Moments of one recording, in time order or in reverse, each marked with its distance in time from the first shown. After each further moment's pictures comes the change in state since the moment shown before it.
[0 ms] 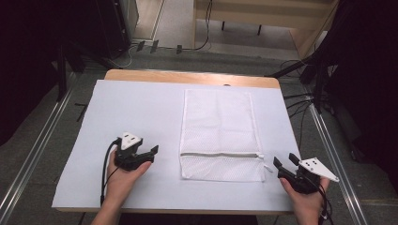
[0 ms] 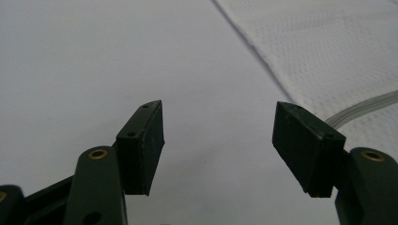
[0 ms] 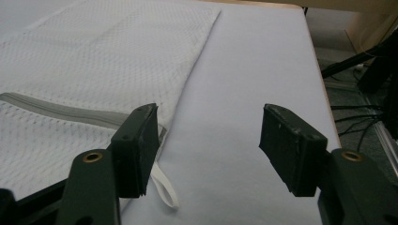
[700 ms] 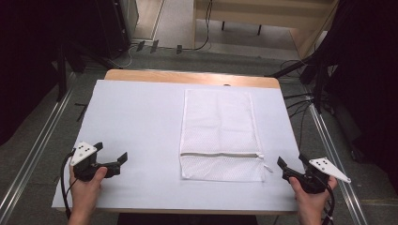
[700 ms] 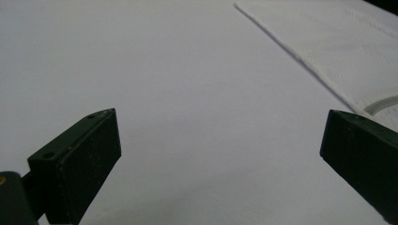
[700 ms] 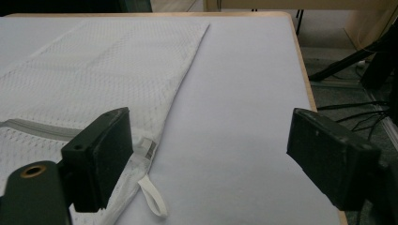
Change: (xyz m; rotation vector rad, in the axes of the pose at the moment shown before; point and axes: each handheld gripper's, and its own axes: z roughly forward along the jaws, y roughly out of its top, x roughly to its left) left arm 0.077 -0.049 -0.065 -0.165 0.030 -0.056; right arm -0.016 0.005 -0.008 -0.043 0.009 0.077
